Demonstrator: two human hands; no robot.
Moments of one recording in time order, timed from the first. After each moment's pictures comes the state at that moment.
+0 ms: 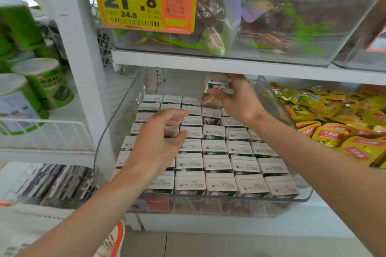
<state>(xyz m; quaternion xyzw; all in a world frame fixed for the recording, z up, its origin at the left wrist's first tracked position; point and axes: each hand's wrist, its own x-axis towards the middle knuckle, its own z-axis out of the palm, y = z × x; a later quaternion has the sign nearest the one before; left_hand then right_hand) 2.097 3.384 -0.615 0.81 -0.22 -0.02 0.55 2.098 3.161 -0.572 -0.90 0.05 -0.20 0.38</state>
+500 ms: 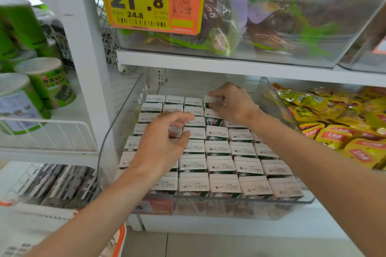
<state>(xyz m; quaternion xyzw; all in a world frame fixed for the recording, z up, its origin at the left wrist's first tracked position) 2.098 3.384 -0.616 0.80 -0.23 -0.02 0.55 2.124 3.152 -0.586 -0.97 0.09 -0.10 0.20</state>
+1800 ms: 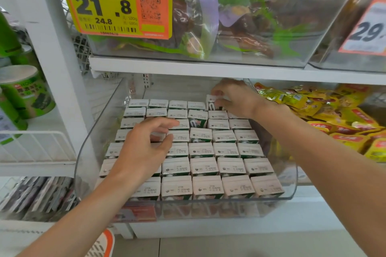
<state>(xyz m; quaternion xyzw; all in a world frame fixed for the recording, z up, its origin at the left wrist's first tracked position) 2.100 3.383 -0.619 0.81 -0.23 -0.03 0.54 2.110 3.103 -0.561 -1.00 0.03 -0.05 0.03</state>
